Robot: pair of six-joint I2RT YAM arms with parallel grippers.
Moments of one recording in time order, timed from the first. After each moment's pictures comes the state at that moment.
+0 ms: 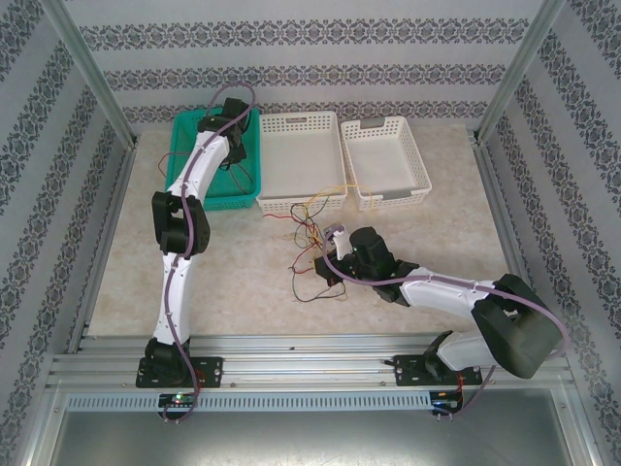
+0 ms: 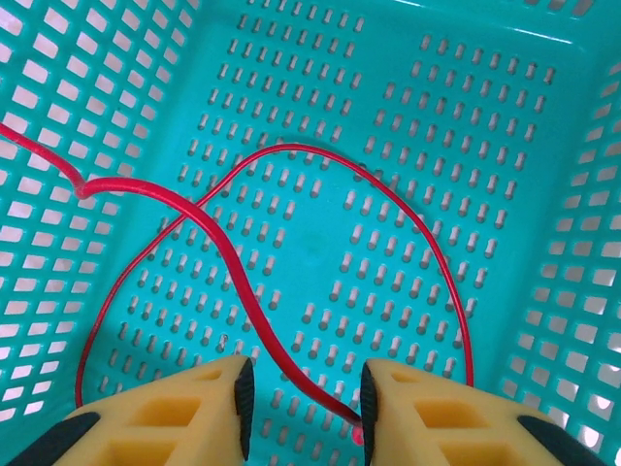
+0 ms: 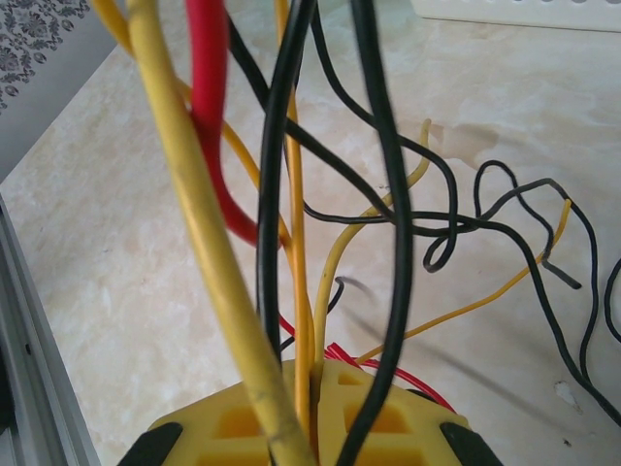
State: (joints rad) left arm -0.16 2.46 2.45 -1.14 -0.40 -0.54; right arm 0.71 1.35 0.53 0.26 -0.33 0.38
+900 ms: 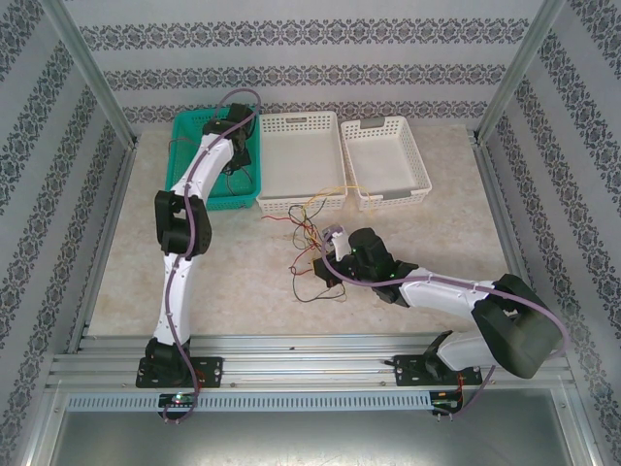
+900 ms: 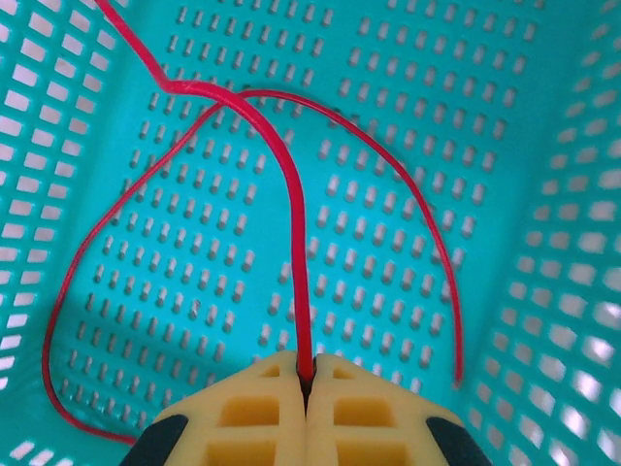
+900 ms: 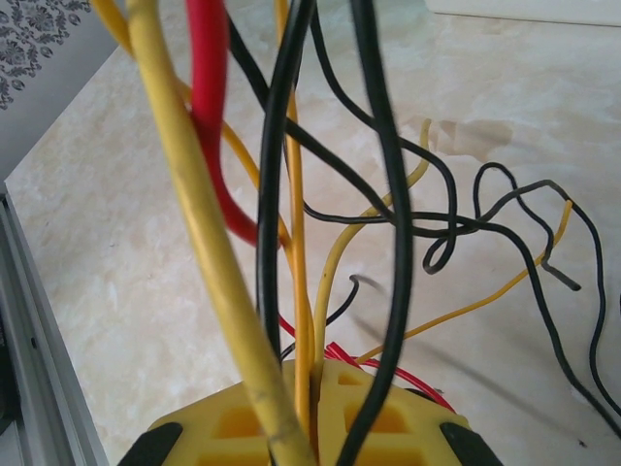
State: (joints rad) left arm -0.18 2.43 2.37 -1.13 -0.35 -0.53; right arm 0.72 1.35 0.53 0.26 -0.33 0.38
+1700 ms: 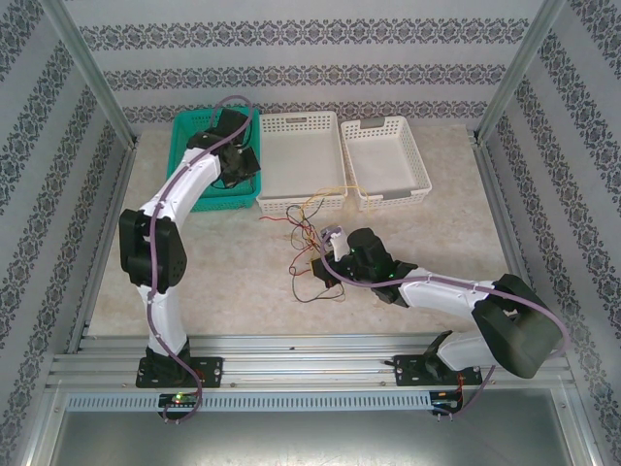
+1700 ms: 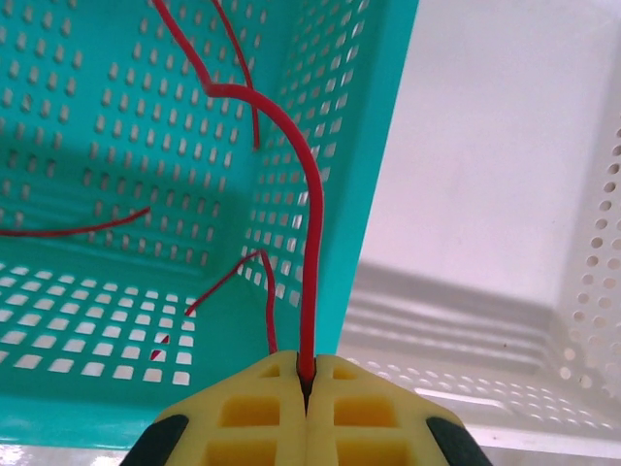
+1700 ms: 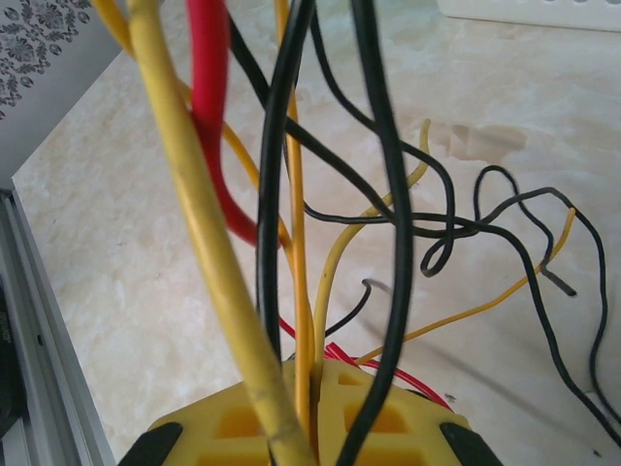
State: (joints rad) left arm -0.23 1.97 1.83 -0.91 0.02 -0.69; right arm 0.73 1.35 0.54 0.26 -0.33 0.38
